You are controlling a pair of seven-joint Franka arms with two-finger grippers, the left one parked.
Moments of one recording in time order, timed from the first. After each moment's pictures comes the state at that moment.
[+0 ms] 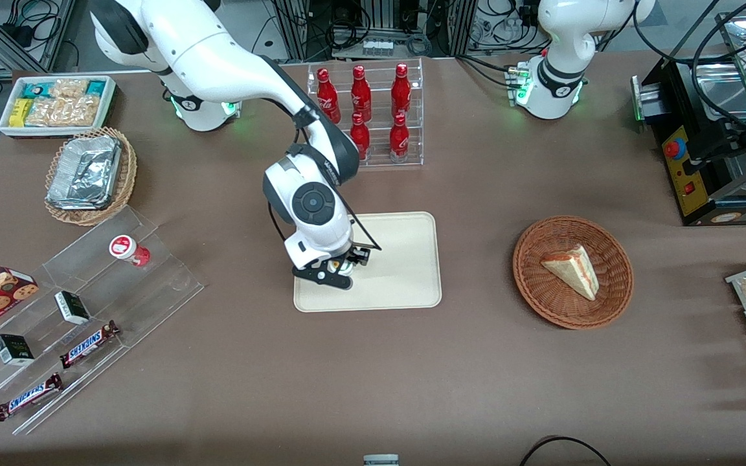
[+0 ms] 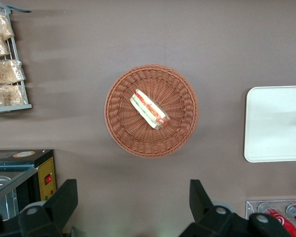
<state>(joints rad) 0.70 0.65 -0.04 -1.53 0.11 2.15 0.92</state>
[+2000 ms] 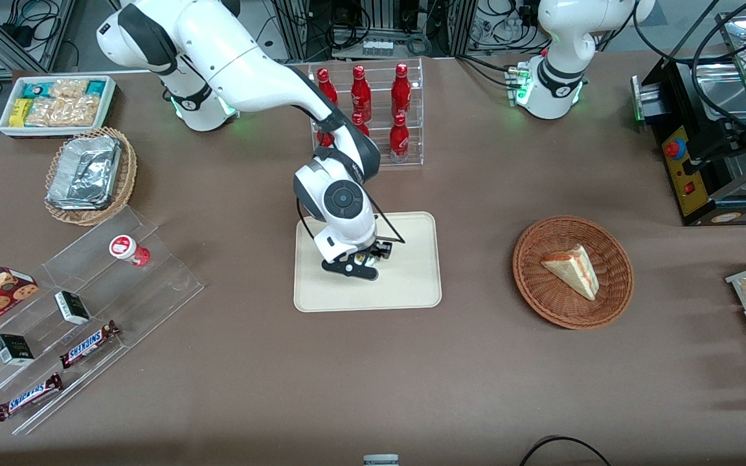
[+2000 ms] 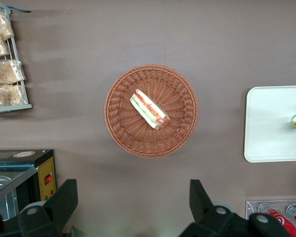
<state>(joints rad) 0.78 0.73 -0.05 -1.53 0.13 2.26 0.92</state>
